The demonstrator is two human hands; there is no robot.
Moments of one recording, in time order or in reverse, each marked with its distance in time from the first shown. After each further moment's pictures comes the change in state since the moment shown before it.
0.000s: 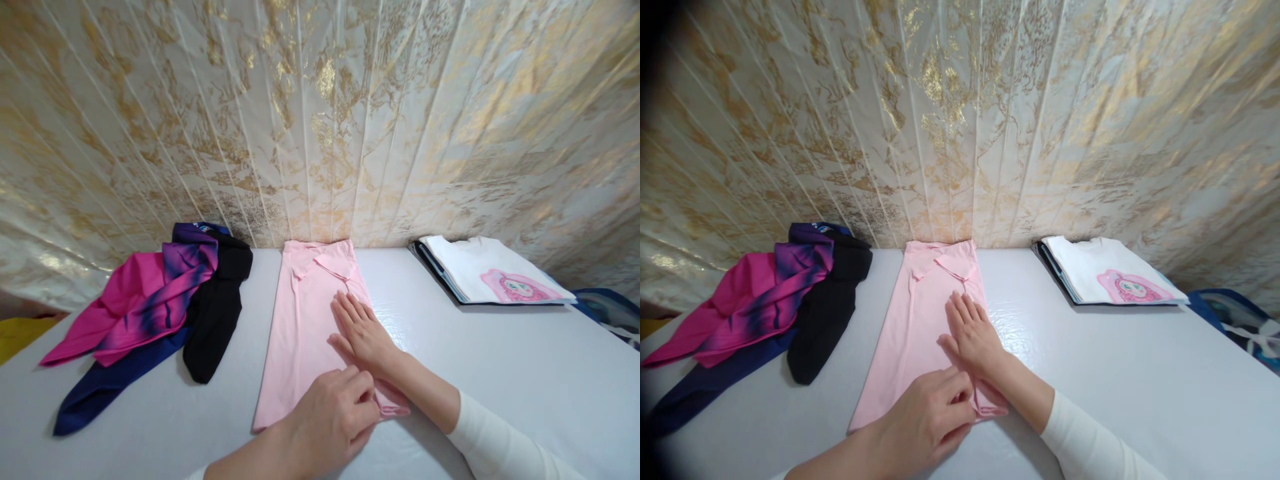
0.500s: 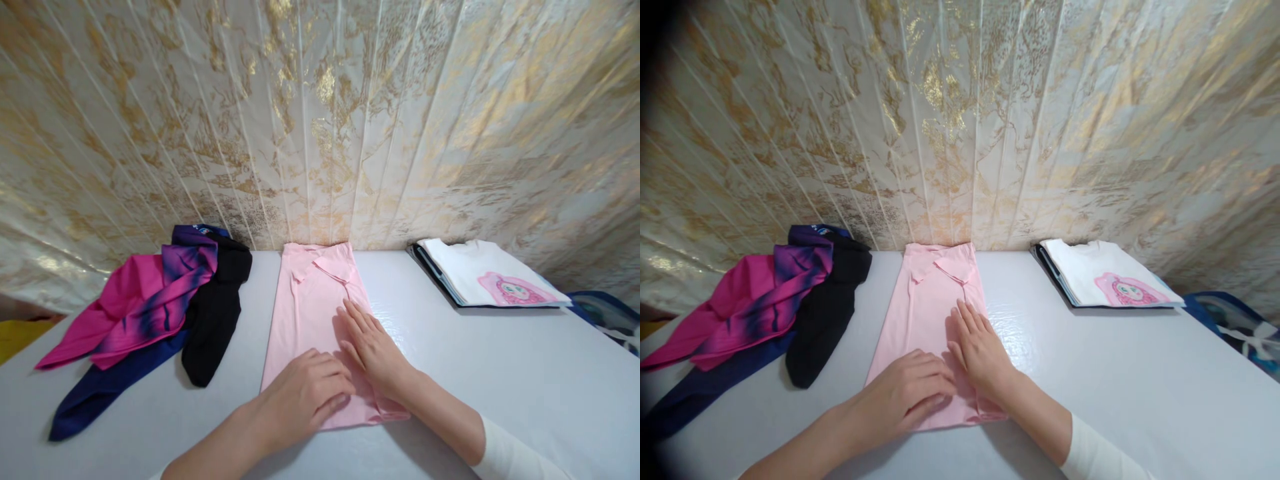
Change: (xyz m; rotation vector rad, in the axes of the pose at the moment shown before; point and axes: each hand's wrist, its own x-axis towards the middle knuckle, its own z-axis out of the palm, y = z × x) left_hand -0.015 -0.024 -0.034 -0.181 -0.097 -0.076; right_hand -0.022 0.002 -0.013 0.058 0.046 -0.023
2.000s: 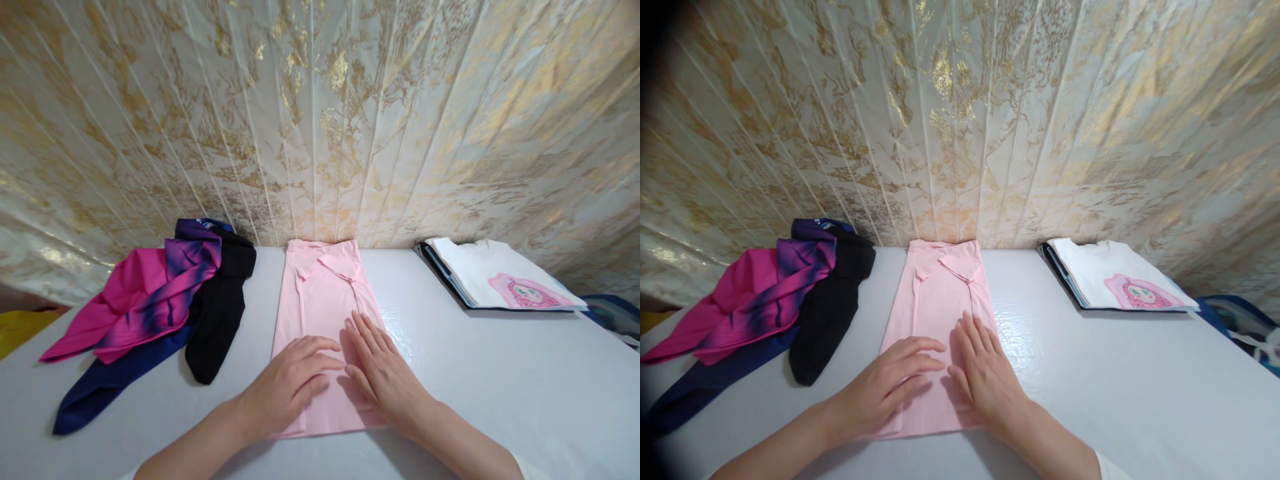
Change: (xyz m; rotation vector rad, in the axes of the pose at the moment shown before) left_hand -0.022 -0.019 -0.016 -0.122 0.173 -0.061; right_hand -0.025 -0.018 -0.003 -0.003 -0.014 -0.013
